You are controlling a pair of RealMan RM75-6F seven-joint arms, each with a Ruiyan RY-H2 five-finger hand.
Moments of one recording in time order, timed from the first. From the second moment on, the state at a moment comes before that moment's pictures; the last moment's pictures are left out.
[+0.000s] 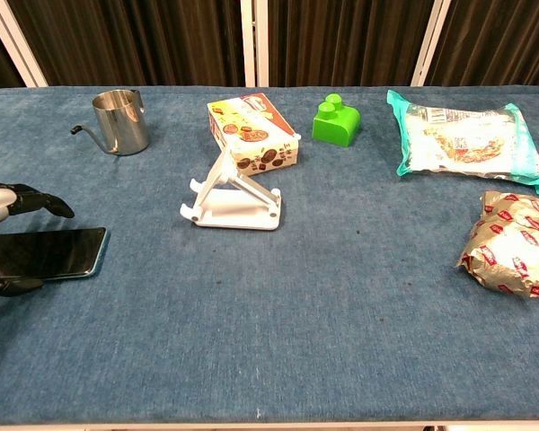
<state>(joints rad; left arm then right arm) -0.34 -1.50 -0.05 -1.64 1.17 1.12 0.54 0.06 -1.06 0.10 -1.60 -1.44 1.48 0.06</state>
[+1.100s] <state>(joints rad) -0.38 -1.50 -0.03 -1.56 1.24 1.10 0.35 0.05 -1.07 0.09 -1.59 -1.44 1.48 0.09</state>
